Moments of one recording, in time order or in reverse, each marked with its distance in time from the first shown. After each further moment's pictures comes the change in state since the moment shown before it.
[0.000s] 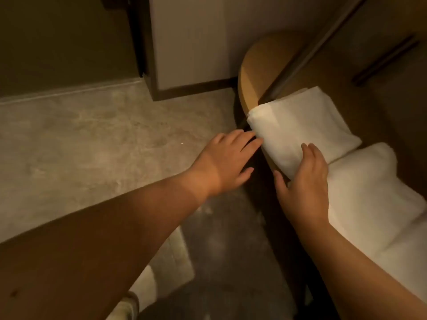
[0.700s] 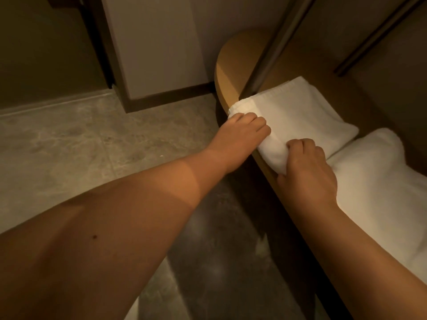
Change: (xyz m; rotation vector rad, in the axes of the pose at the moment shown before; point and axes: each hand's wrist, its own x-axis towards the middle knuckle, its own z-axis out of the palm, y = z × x) left_hand 0.098 -0.005 0.070 0.100 0.193 0.218; right_hand 0.038 0.023 0.026 -0.250 -0.018 -0.037
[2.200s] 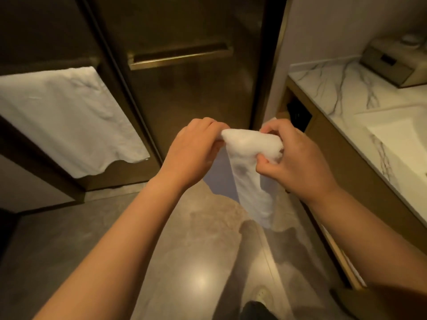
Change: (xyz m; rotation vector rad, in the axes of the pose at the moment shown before) left_hand -0.305 0.247 -0.896 0.174 0.228 -0.539; right_hand -0.399 -0.138 -0.763 0.811 0.156 -0.784
